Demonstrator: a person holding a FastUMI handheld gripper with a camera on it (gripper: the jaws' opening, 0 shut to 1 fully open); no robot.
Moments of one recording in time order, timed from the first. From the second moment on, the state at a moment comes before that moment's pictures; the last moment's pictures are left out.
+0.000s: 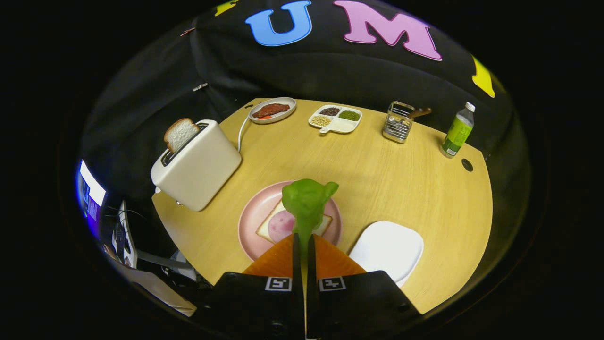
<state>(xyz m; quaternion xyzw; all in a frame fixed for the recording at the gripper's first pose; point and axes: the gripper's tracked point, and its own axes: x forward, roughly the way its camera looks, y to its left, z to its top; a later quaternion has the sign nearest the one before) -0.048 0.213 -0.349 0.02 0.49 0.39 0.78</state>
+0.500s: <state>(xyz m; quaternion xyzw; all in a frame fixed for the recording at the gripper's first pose) -0.039 0.236 -0.369 -0.04 0.50 0.34 0.80</state>
